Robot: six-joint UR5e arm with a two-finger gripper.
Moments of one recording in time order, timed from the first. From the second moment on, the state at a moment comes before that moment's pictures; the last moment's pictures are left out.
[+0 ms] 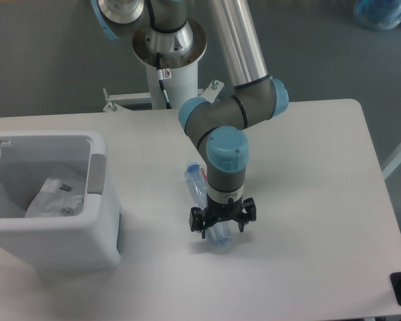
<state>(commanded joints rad) 2.45 -2.09 -1.77 -0.66 1.49 0.25</state>
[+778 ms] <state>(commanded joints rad) 2.44 -2.12 -1.74 -0.65 1.49 0.23</state>
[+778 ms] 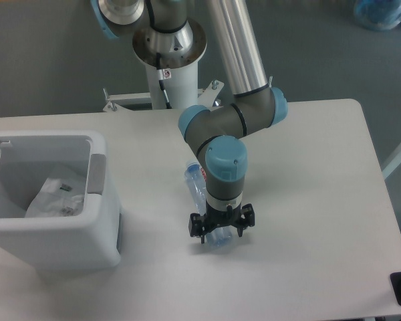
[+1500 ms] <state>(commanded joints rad) 2.44 -2.11 -1.75 -0.65 1.49 0.25</state>
